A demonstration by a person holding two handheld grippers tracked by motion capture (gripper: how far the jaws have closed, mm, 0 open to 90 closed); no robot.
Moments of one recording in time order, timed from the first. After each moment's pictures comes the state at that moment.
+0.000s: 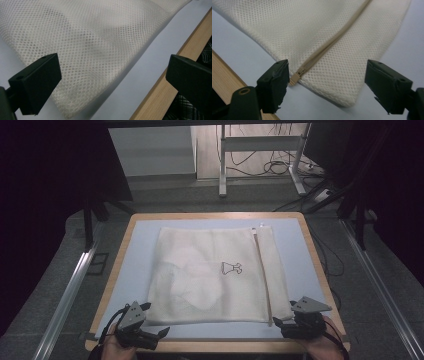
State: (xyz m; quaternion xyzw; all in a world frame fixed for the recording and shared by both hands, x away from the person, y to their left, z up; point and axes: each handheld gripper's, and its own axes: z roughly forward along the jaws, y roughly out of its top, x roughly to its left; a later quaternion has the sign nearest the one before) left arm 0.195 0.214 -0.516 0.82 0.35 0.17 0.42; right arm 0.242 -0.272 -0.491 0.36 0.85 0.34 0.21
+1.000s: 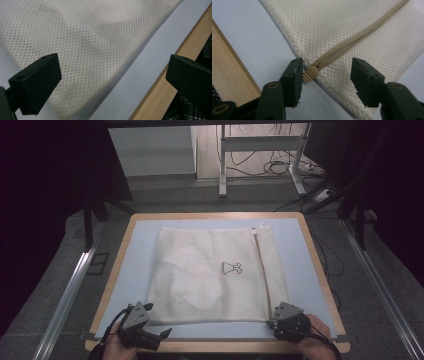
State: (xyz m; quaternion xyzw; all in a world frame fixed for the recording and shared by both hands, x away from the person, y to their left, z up) left arm 0.197 0.208 -0.518 0.83 0.35 0.17 0.41; right arm 0.244 -0.242 -0.509 0.24 0.91 0.24 0.23
